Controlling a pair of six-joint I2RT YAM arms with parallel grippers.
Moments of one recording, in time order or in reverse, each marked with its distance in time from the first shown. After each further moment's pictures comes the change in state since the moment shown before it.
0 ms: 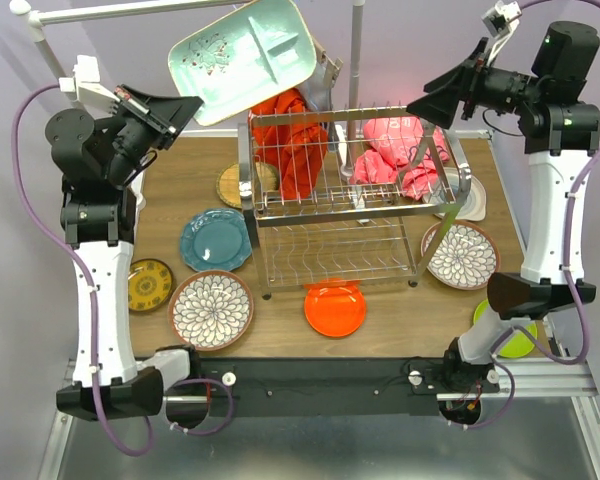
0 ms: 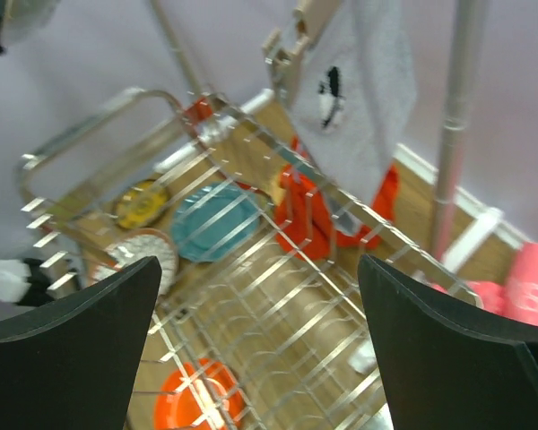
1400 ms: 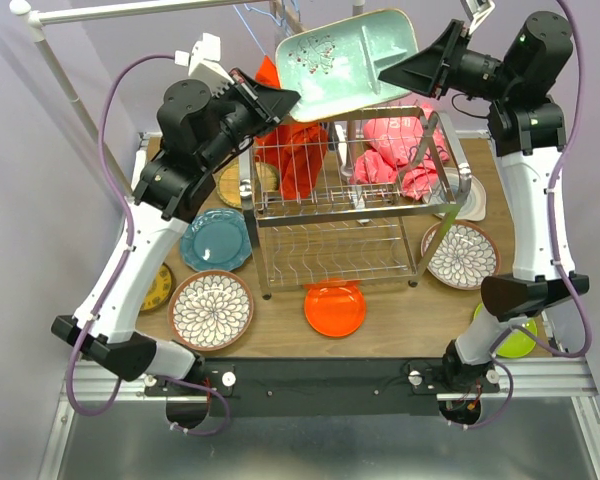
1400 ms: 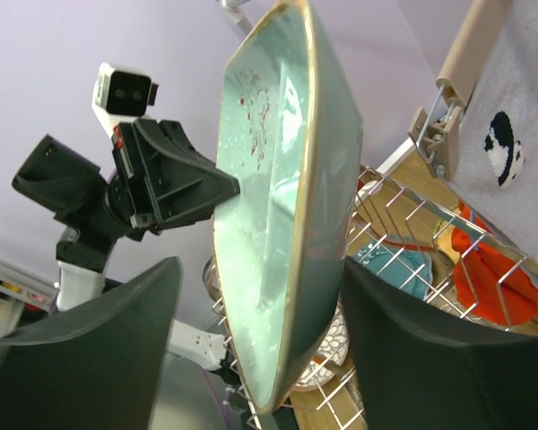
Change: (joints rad) left arm -0.625 0.246 0.267 -0.101 -0.475 0.163; right arm 0.164 0.013 -0.053 0.438 0.005 0.784
